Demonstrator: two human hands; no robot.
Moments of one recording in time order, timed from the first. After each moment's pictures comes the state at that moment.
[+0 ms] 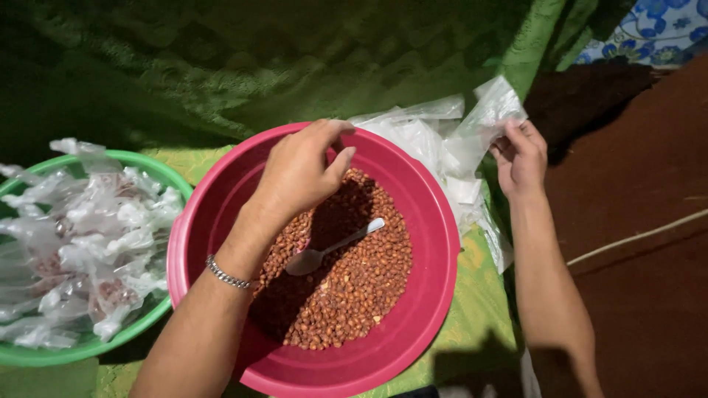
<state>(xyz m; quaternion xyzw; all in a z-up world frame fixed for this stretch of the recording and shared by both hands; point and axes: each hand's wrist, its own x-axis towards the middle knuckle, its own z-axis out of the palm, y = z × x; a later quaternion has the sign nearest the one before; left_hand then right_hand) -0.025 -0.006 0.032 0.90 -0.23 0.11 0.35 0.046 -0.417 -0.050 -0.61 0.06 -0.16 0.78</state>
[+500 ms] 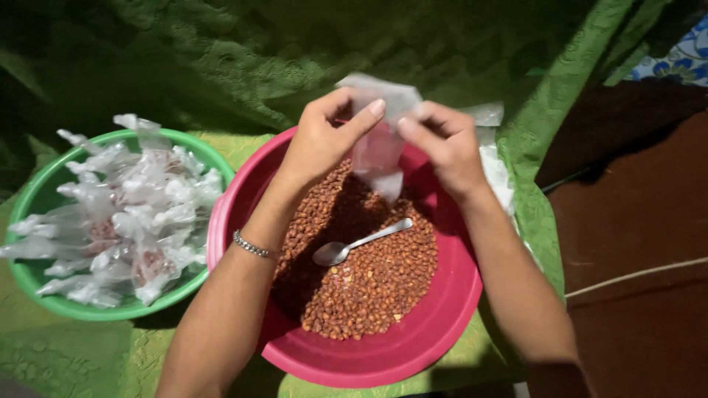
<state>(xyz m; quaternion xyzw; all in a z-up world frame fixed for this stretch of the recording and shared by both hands) -0.002 0.012 0.021 0.69 -0.17 0.10 0.70 -0.003 -0.194 0.044 -0.71 -0.26 -0.06 0.65</state>
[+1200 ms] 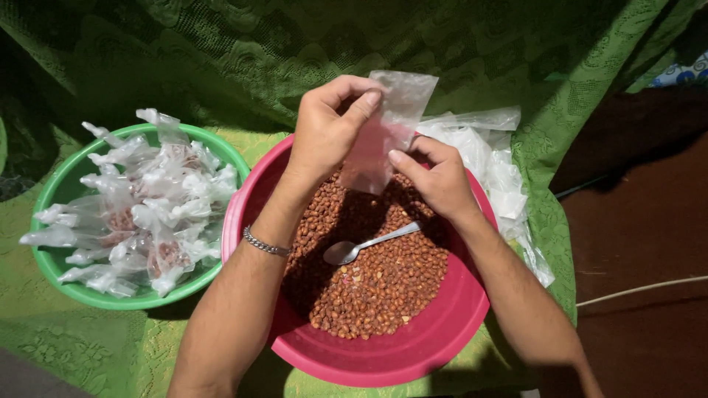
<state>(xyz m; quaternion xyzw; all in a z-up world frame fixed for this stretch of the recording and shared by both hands) -0.012 0.018 0.047 0.64 -0.17 0.22 0.71 -0.012 -0.187 0.000 -0.79 -0.23 -0.06 0.57</state>
